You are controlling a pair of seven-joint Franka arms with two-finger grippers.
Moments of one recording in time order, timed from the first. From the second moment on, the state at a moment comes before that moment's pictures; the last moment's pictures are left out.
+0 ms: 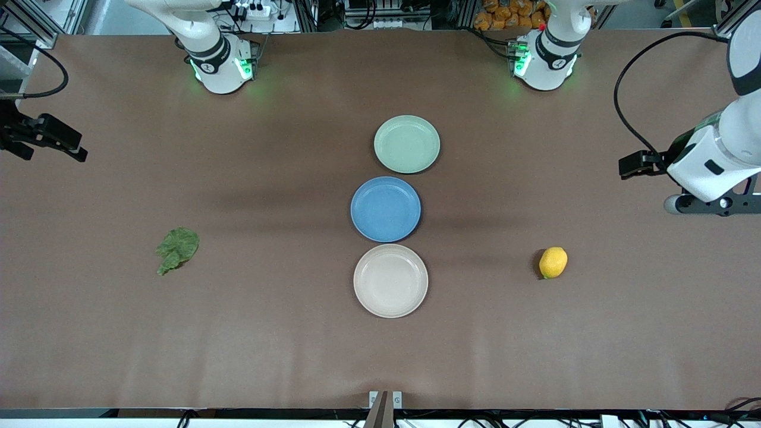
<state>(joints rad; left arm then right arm) 0.00 0.24 -0.16 -1.35 0.09 1.40 -0.11 -0.02 -0.02 0.01 -1.54 0.00 1.56 0.03</state>
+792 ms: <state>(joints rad) 0.00 0.21 -0.16 -1.35 0.08 1.47 -0.11 -0.02 -0.02 0.01 -1.52 0.00 1.54 0.03</state>
